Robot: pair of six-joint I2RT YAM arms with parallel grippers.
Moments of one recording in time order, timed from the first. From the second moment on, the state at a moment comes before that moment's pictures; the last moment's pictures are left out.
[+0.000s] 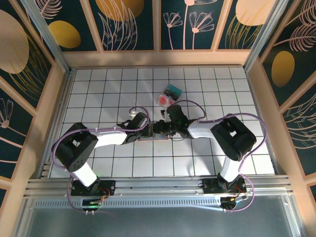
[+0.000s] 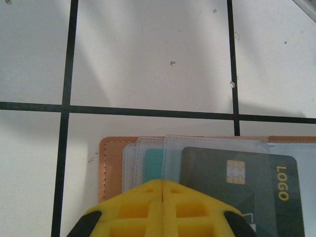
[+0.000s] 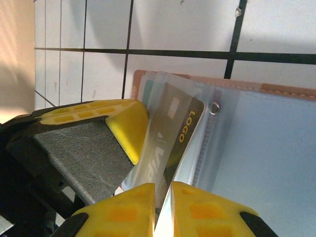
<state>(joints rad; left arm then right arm) -0.75 1.67 0.75 -0.03 -0.24 -0.78 0.72 1.77 0.81 0.23 -0.47 0.82</state>
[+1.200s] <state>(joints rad) -0.75 1.67 0.74 0.00 -0.24 -0.75 0.68 1.73 0.76 0.27 -0.51 0.91</state>
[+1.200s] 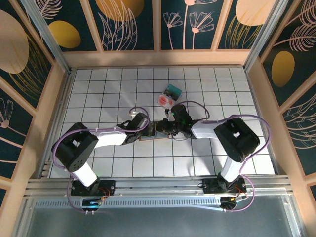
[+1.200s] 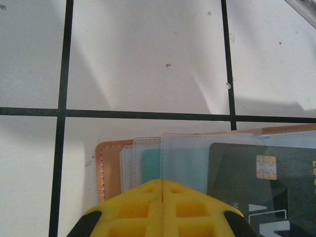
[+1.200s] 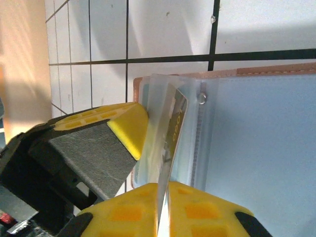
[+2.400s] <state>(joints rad) -0.75 1.65 0.75 -0.04 -0.35 -0.61 0.64 1.55 0.92 -0.13 -0.23 0.64</state>
